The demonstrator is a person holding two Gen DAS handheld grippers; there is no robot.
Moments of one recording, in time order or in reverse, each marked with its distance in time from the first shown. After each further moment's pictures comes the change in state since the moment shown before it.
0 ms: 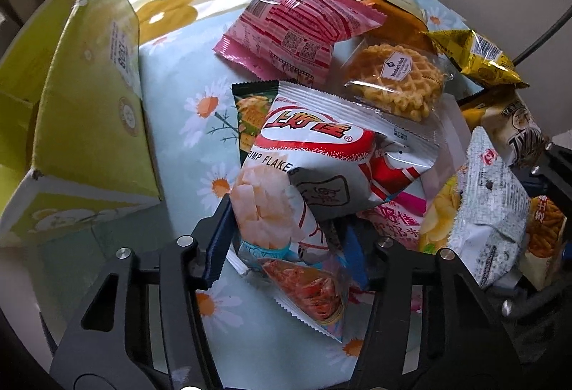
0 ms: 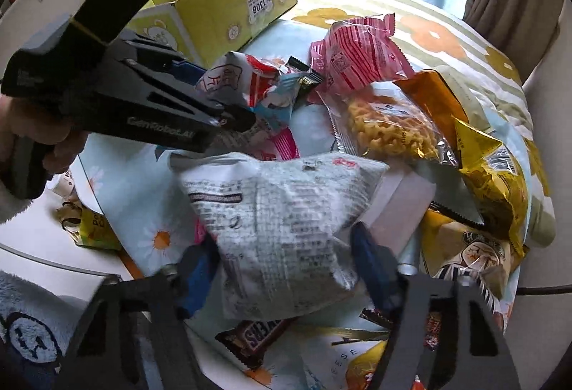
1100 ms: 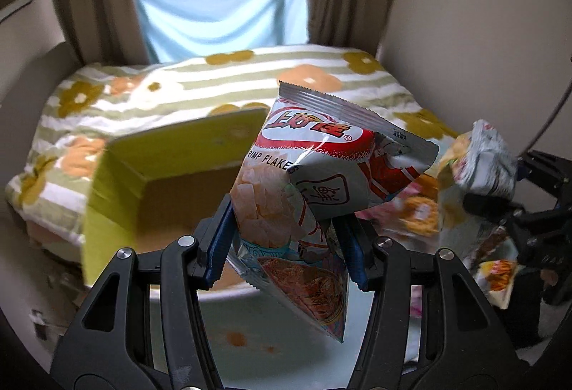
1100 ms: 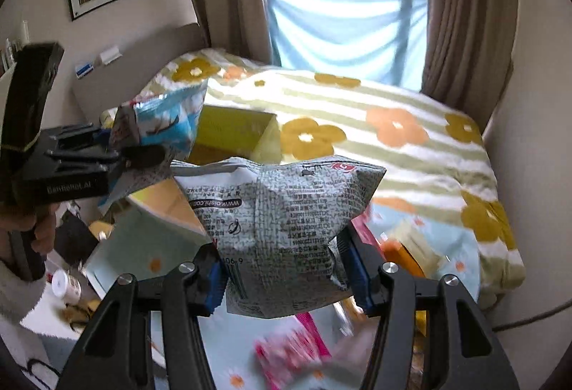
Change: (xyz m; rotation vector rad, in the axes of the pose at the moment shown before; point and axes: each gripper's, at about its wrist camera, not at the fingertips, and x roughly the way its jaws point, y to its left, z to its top) left arm -0.209 0.162 0.014 -0.118 -0.423 0.056; right arm -0.115 0.051 0.151 0.133 -0.342 -0.113
